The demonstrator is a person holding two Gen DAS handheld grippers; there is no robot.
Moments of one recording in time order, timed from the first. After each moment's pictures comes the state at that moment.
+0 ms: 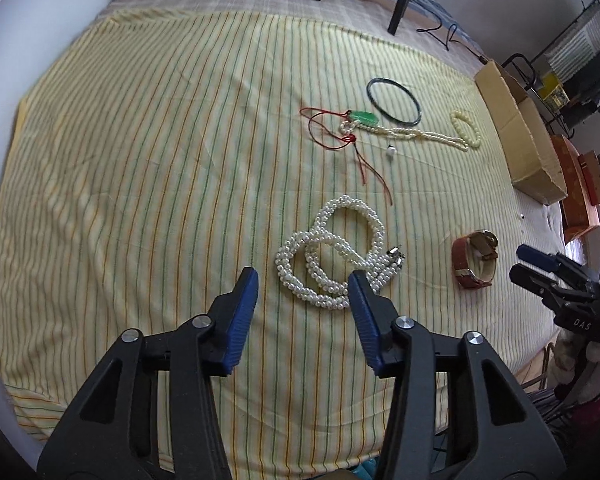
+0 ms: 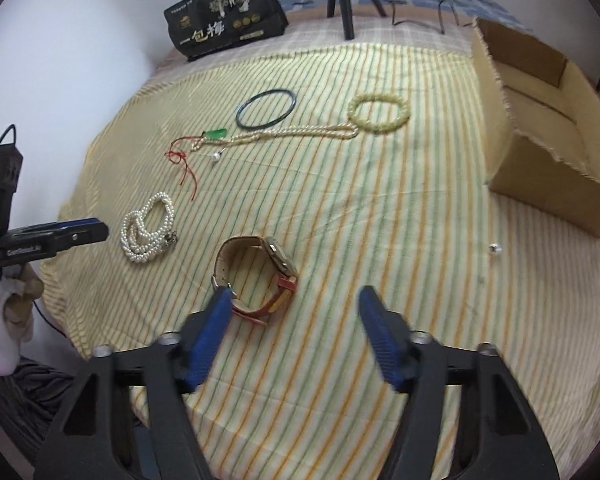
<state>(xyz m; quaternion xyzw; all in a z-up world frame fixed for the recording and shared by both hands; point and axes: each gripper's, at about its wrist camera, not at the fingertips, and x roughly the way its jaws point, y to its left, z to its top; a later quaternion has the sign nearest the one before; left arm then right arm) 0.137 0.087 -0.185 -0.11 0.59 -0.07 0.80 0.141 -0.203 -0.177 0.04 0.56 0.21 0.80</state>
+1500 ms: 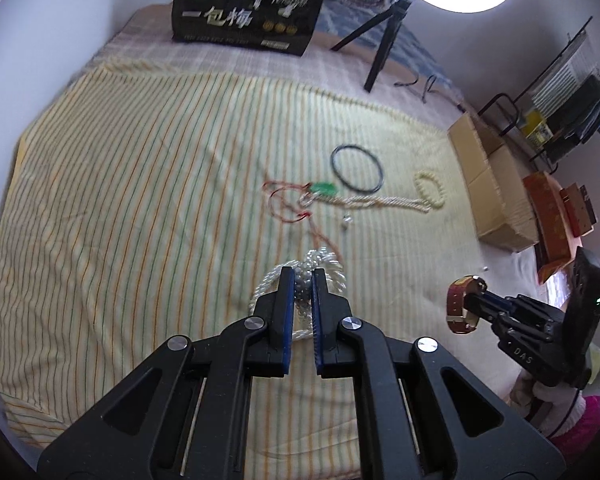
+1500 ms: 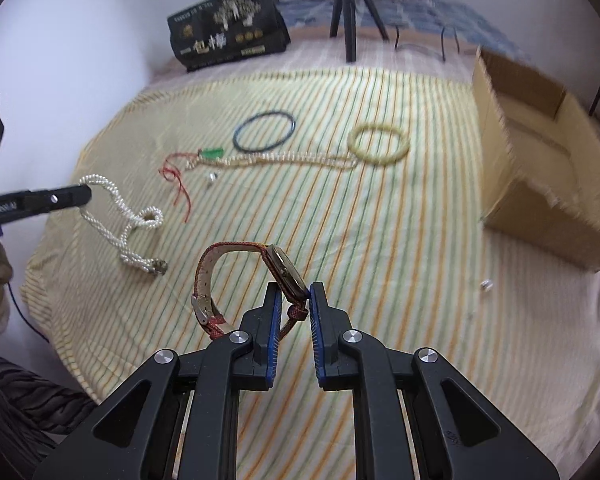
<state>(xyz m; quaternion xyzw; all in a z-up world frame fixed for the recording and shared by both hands) 0.152 0.074 -0.134 -0.14 0.52 -0.08 0.84 0.149 -0.196 -0.166 0.00 0.51 0.19 0.84</state>
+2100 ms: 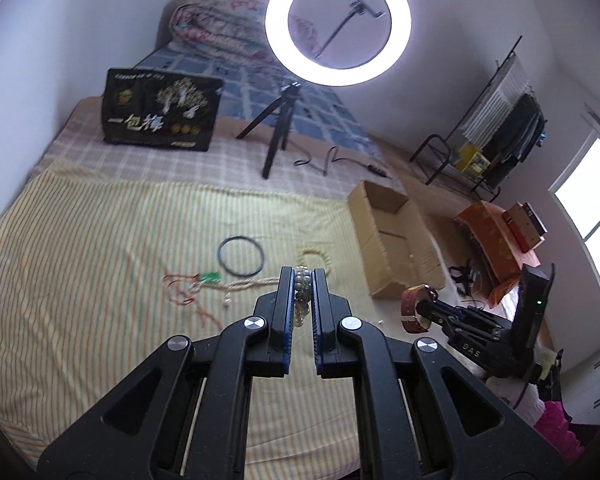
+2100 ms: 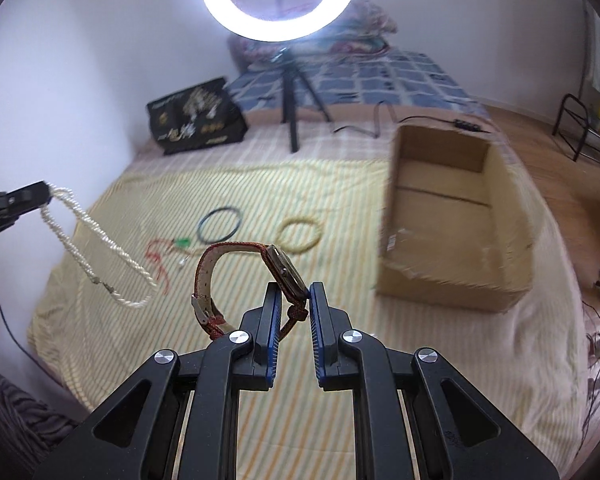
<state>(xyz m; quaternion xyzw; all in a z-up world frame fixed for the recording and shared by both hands) 0.145 0.019 -0.023 -0.16 0.41 -0.17 0.88 0.153 -0.275 -0.096 0.03 0.43 0.15 0.89</state>
